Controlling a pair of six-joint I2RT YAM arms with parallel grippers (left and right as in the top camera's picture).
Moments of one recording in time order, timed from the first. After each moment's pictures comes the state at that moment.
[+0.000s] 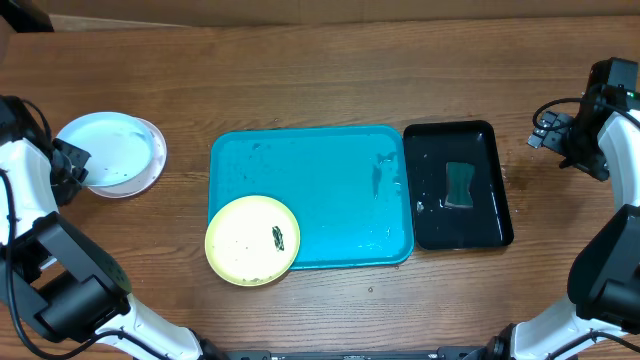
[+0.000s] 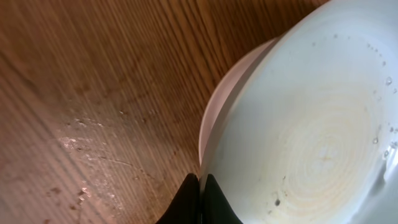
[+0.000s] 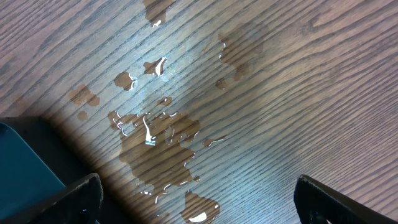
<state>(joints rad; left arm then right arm) 0.62 1.93 1.55 -0.90 -0.08 -0.55 -0.32 1.84 1.47 -0.96 0.12 0.25</state>
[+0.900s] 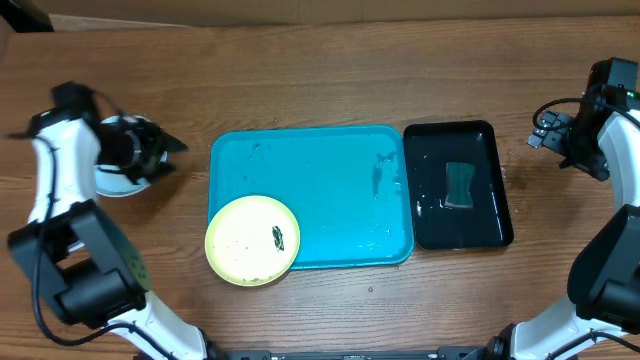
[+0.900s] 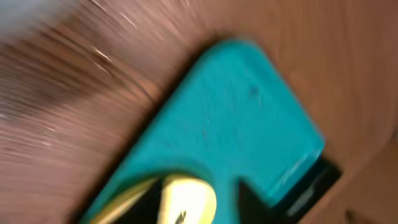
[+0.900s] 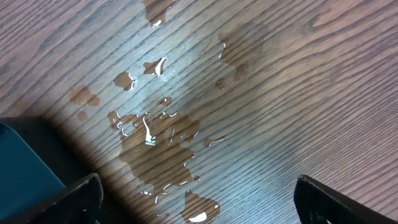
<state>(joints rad) 0.39 1.93 1.53 -1.10 0.55 -0.40 -0.32 1.84 1.47 -0.96 0.12 0.25</state>
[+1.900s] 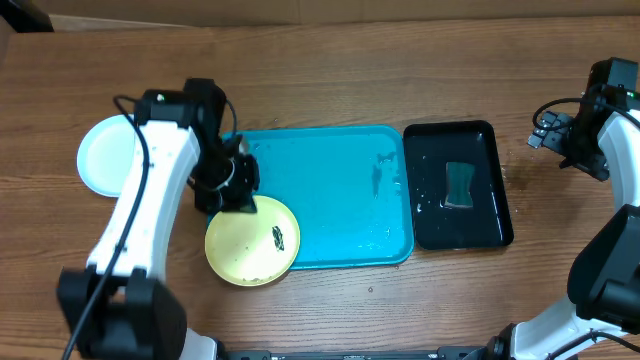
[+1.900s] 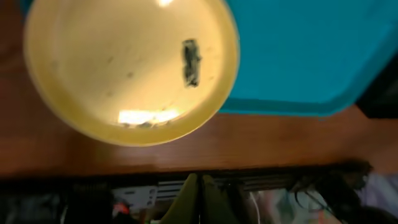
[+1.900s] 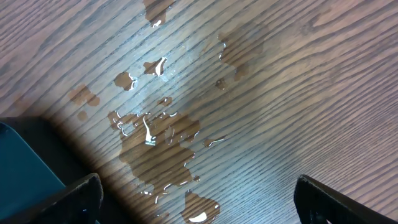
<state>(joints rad) -0.11 1.66 1.48 -1.55 0.28 -0.36 -0.32 1.84 1.47 -0.96 0.12 0.25</state>
